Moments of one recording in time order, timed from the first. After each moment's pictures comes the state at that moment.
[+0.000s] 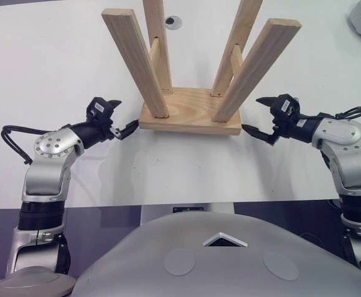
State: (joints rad) left arm 0.16 0.59 0.04 -0.25 -0.23 0.41 -0.74; right arm 0.05 -0.67 0.06 -0.32 0.13 0.49 0.88
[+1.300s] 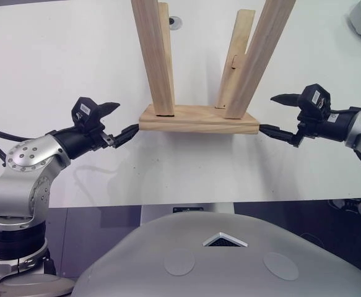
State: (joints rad) left arm 0.27 0.65 0.21 -0.60 -0.46 0.69 -0.74; right arm 0.05 -0.83 -0.09 -0.48 0.36 0.71 0.98
